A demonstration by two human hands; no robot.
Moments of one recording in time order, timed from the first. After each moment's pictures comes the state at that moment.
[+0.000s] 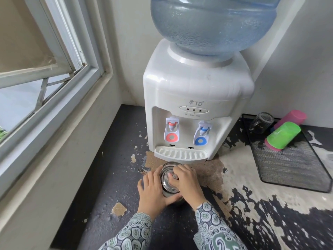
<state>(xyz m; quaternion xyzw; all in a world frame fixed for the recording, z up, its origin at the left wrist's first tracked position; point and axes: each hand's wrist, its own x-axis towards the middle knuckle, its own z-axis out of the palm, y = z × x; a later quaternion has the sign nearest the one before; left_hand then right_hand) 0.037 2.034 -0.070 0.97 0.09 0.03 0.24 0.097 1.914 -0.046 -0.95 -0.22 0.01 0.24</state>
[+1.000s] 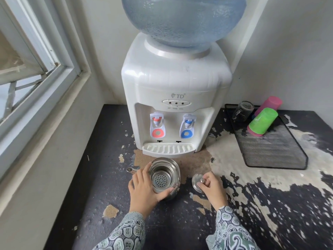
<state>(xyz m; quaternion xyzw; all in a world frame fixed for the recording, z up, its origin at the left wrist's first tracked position) 0.035 2.034 -0.066 0.96 0.08 0.03 0.26 0.068 1.811 -0.080 -0.92 0.13 0.06 0.37</state>
